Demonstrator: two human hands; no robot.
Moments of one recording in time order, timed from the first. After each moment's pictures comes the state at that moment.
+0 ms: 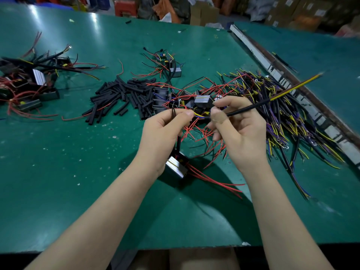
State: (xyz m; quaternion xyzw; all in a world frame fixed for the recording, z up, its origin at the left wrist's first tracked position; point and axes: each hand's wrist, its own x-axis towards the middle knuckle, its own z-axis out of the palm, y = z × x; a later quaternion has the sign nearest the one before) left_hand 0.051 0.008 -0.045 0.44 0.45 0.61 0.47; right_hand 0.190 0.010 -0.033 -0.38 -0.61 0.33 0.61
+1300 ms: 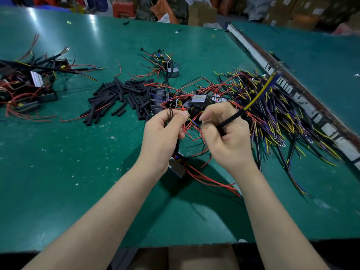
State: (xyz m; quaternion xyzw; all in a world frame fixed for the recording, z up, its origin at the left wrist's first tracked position) left_hand 0.058 0.013 -0.054 0.43 0.47 0.63 0.46; right_hand 0.183 0.012 -0.046 -0.36 -0.70 0.23 0.57
